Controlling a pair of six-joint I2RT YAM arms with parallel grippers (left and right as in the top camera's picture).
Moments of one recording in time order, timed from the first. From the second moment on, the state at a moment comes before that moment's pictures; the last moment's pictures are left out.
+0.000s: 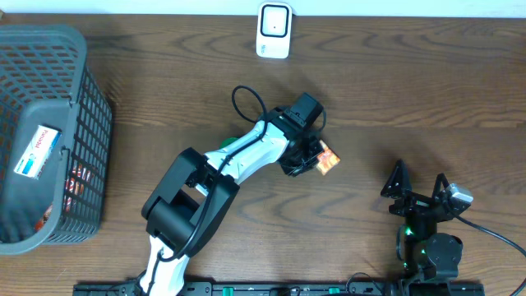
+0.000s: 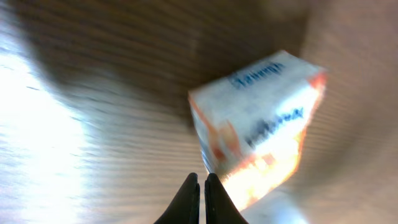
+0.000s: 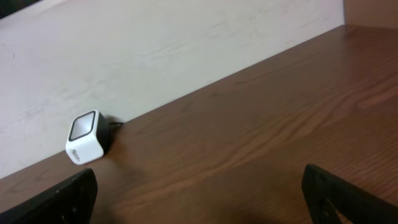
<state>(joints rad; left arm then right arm) -0.71 2.07 1.41 -0.58 0.41 -1.24 0.01 0.01 0.01 -0.05 0.17 0.41</state>
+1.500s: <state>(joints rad) 0.63 1.54 1.63 -1.03 -0.09 -0.49 0.01 0.01 0.01 -0.05 0.17 0.41</state>
